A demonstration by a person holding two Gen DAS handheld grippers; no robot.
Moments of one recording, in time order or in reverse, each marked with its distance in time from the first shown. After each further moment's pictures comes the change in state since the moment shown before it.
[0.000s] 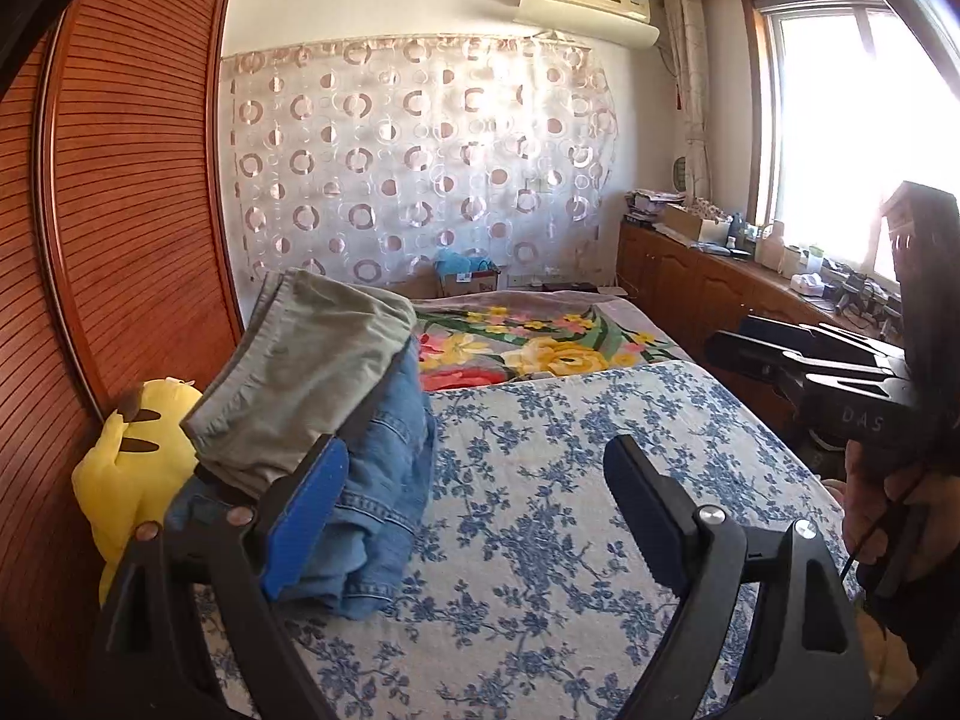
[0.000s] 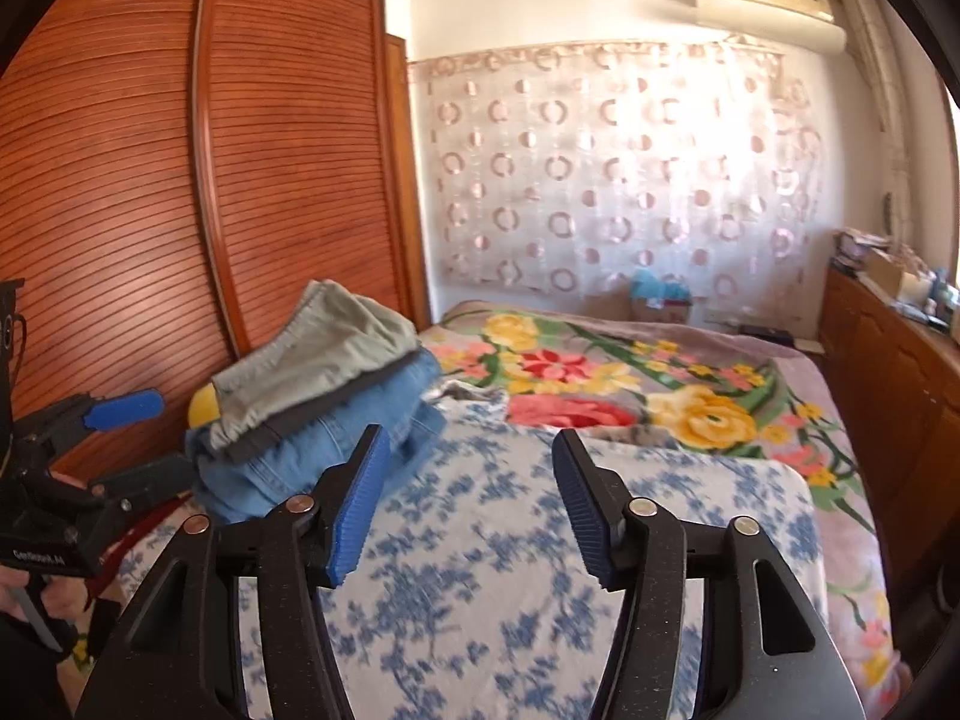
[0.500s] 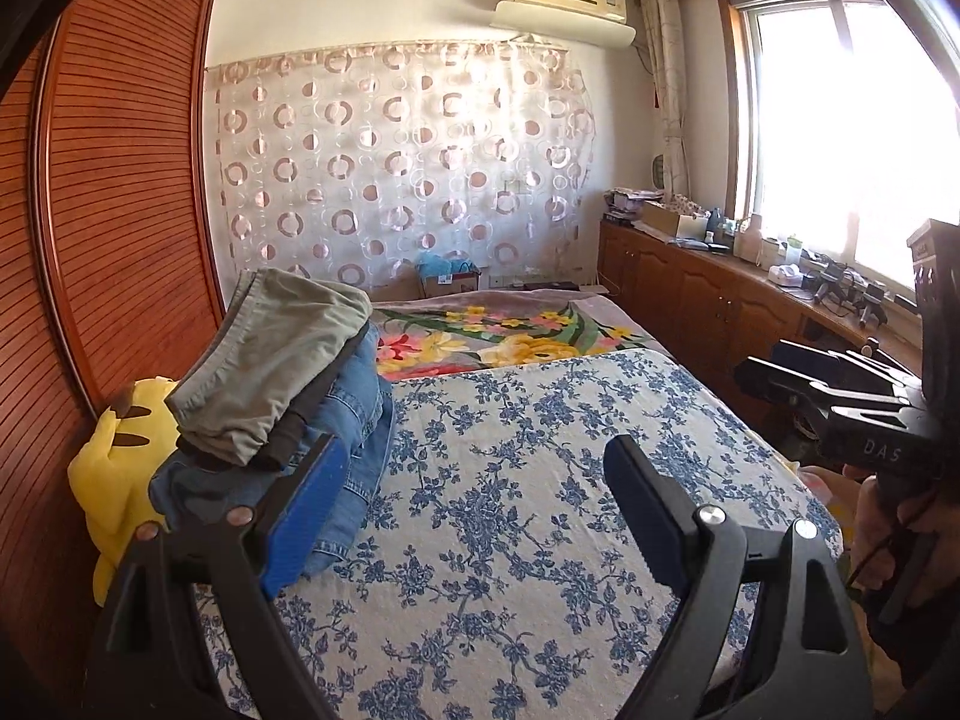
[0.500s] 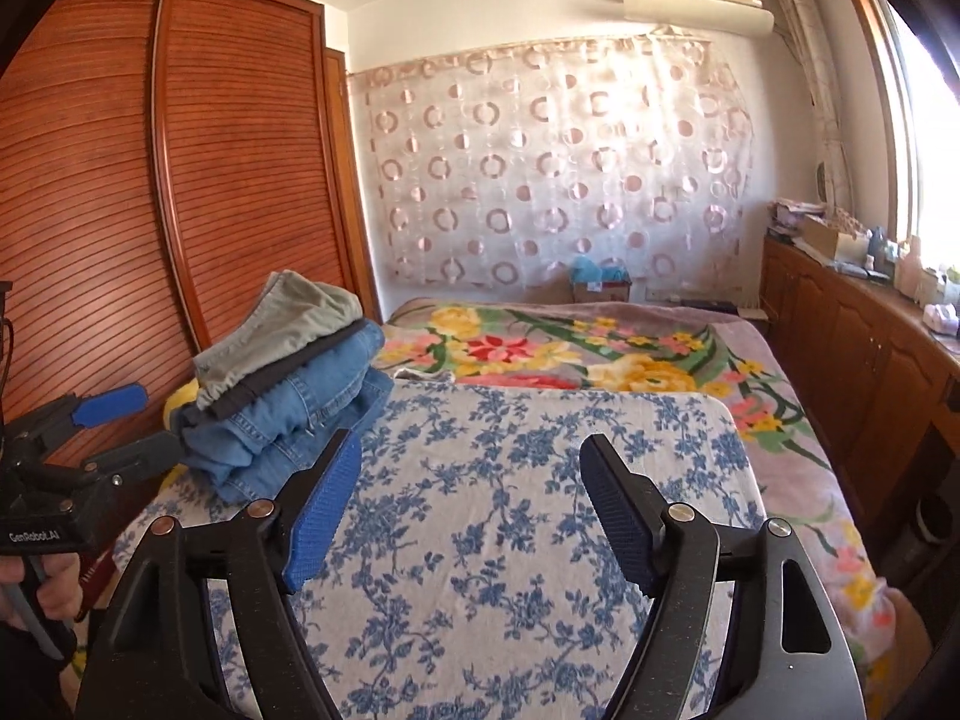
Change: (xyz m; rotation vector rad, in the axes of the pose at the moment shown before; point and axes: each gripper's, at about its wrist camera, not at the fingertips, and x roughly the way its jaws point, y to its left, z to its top) left arm -0.034 -0.041 -0.015 0.020 -0.010 -0.019; right arm -0.073 -0.016 -0.047 0.082 -0.017 -0.103
